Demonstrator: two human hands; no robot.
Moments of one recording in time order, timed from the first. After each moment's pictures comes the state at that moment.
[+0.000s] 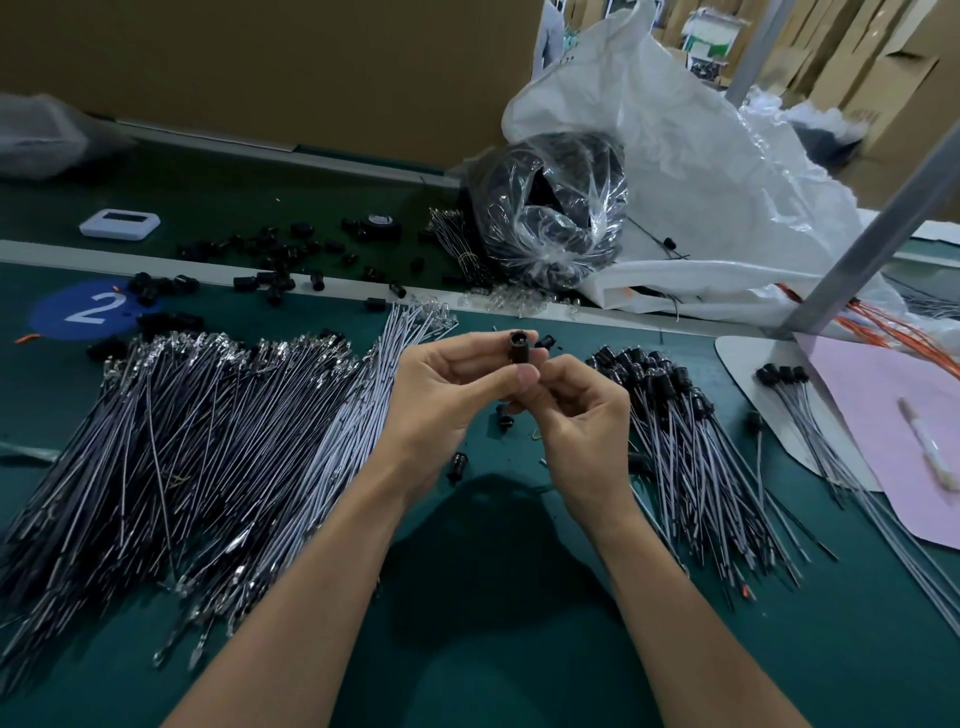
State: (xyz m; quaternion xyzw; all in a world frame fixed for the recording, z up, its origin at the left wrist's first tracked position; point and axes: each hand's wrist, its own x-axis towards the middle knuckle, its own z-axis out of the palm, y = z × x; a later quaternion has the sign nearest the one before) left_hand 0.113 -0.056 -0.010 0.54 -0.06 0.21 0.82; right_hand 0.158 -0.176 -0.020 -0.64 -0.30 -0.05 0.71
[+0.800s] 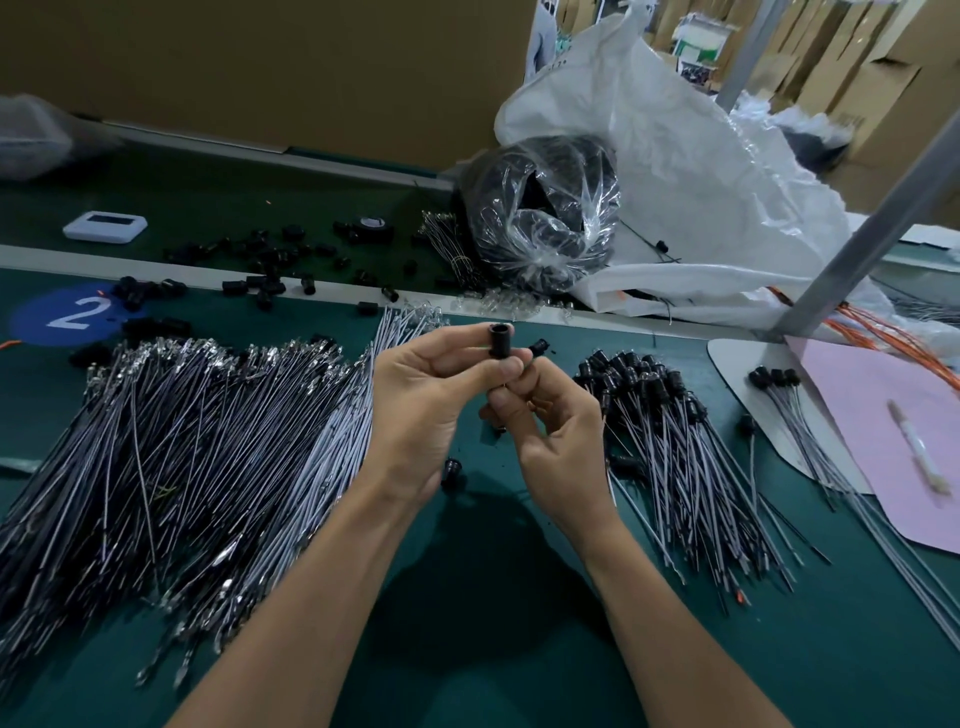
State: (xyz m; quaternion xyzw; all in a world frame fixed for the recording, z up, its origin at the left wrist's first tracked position) left_hand 0.112 -0.062 -0.001 0.47 -0.01 0.27 0.84; right_hand 0.156 -0.169 -0.025 -0.68 -0.35 -0.07 0.64
